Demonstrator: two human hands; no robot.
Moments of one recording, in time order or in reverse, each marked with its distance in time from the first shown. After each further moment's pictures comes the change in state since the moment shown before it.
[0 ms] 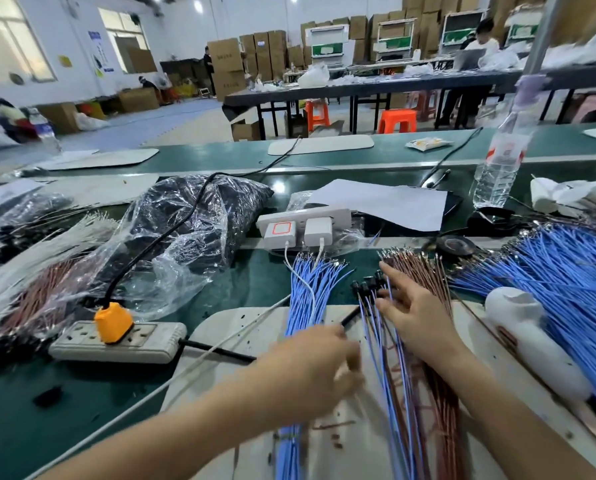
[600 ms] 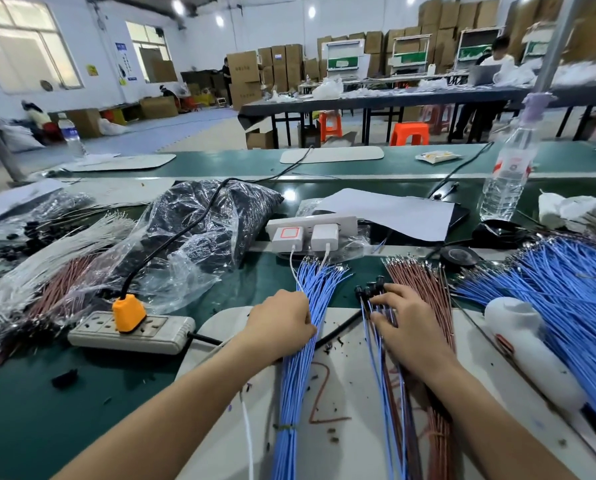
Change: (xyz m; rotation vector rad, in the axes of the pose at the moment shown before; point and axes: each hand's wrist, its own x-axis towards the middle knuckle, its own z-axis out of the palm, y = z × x) left_hand 0.017 -0.033 0.000 0.151 0.056 -0.577; right_hand -0.006 0.001 0.010 -0.261 0.000 -0.114
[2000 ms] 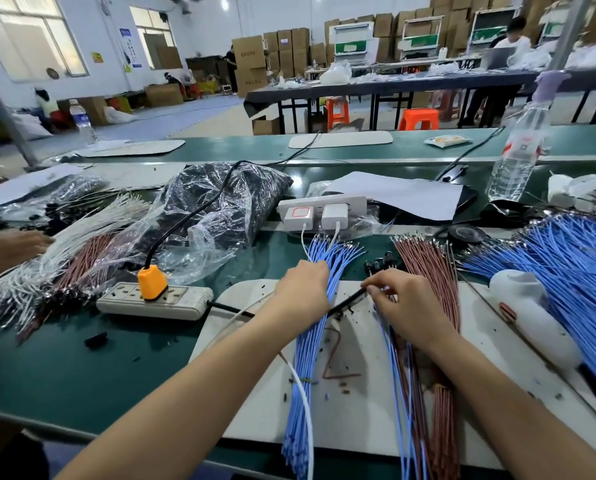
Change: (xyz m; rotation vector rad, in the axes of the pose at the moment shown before) left_hand -0.010 0.017 -0.007 -0.075 0.032 -0.011; right_hand -0.011 -0.018 0.000 0.078 0.018 -0.216
